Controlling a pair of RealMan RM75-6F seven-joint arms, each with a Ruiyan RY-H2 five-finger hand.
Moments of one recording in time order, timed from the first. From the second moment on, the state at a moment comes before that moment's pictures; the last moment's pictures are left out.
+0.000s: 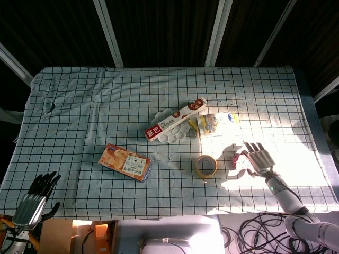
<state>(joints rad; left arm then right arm) -0.09 -1.35 0.10 -1.22 1.66 1.51 -0.14 0.57 -1.34 0.02 -1.33 -1.12 0.79 -0.29</state>
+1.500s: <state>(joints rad) -0.09 -1.35 0.09 -1.23 1.65 1.48 -0.13 0.58 -1.34 0.10 -1.16 -1.00 0.75 -0.22</state>
